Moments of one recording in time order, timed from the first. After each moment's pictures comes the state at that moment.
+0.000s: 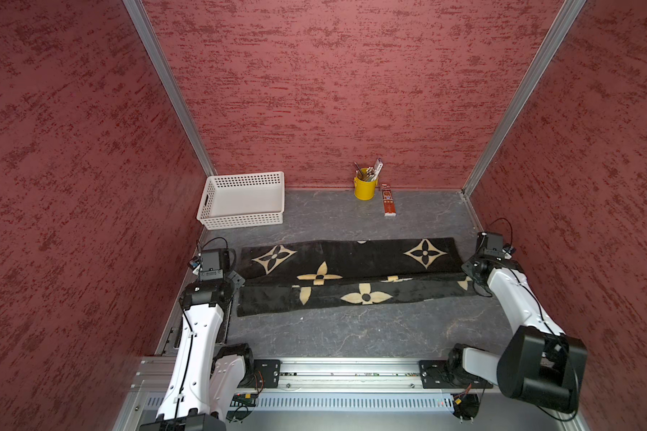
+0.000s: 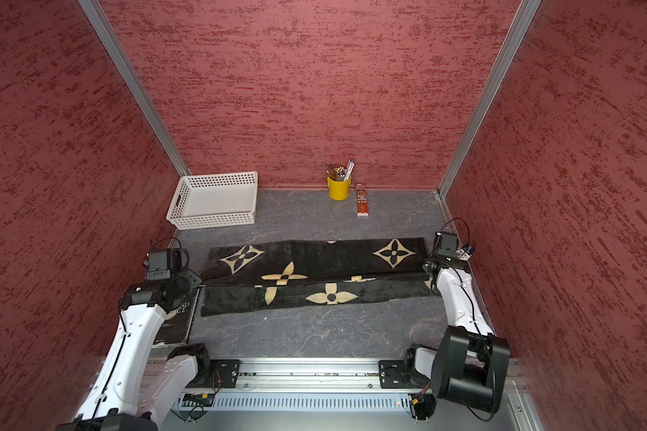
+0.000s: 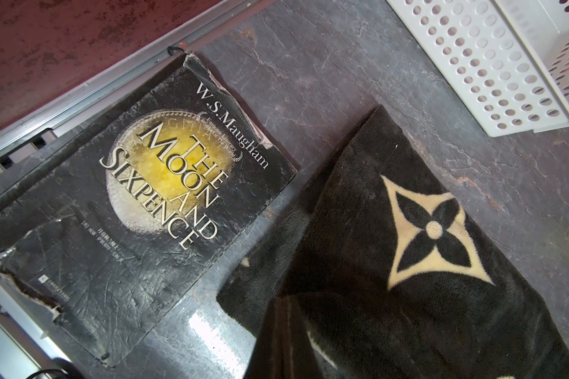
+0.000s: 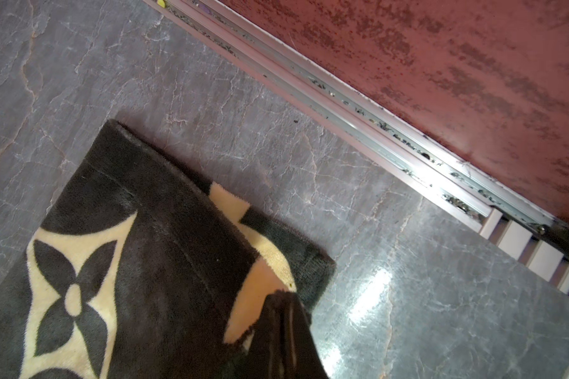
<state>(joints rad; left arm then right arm) 0.15 0.84 0.76 -0.95 -0.19 -0.75 -0.27 1.23 0.81 -0.65 0.30 0.64</state>
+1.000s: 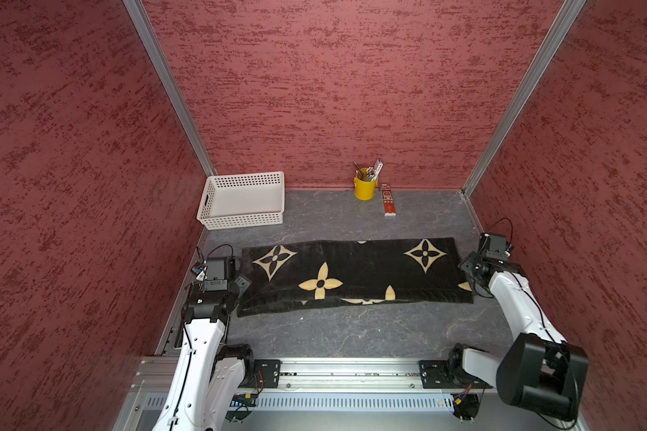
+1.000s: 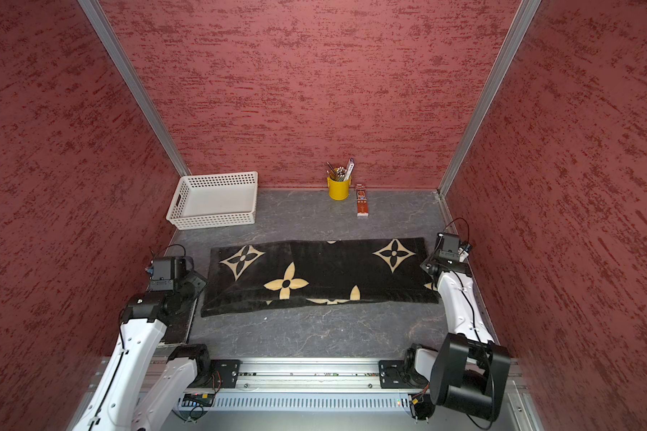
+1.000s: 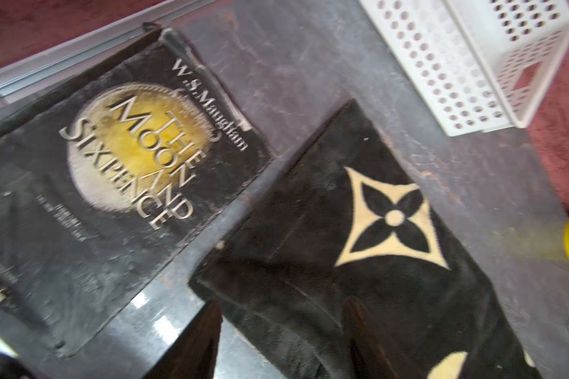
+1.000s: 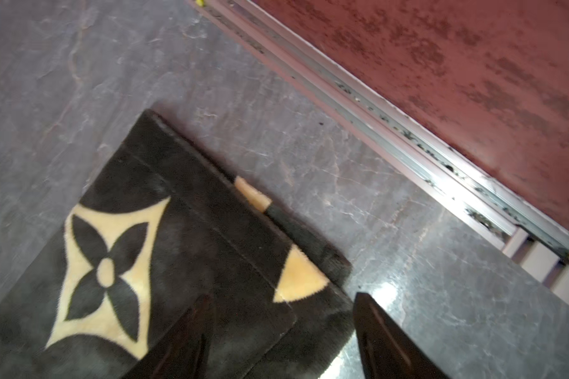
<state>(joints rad) 0.05 0.77 0.72 -0.90 -0.17 -0.85 -0.26 1.19 0.81 -0.61 0.20 0.56</state>
